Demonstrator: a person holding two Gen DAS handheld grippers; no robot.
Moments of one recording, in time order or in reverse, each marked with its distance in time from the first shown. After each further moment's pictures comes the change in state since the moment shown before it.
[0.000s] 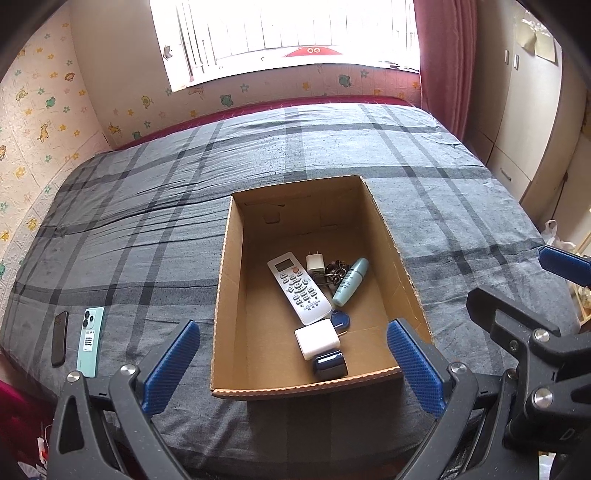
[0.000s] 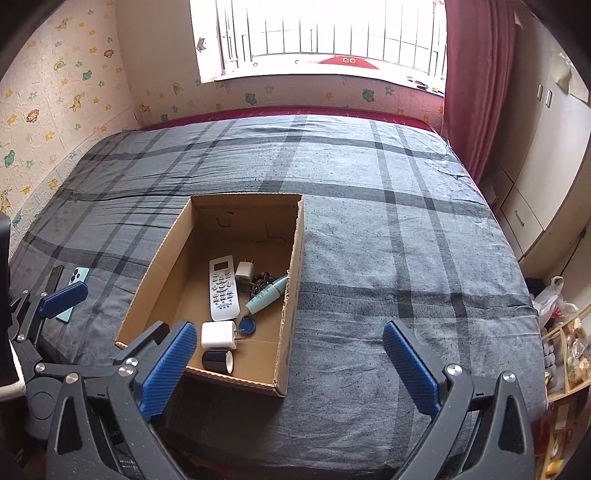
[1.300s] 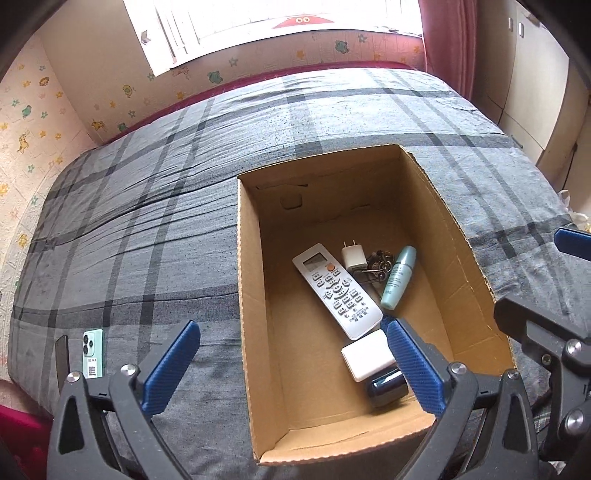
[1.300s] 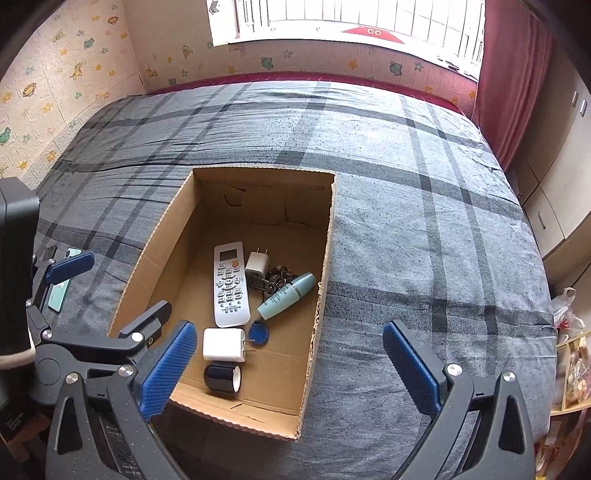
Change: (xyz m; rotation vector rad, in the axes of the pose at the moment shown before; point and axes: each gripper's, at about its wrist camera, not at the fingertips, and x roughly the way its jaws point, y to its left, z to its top) left arm 0.077 0.035 0.027 0.073 0.117 0.030; right arm 0.075 0.026 0.033 -0.056 0.128 0.027
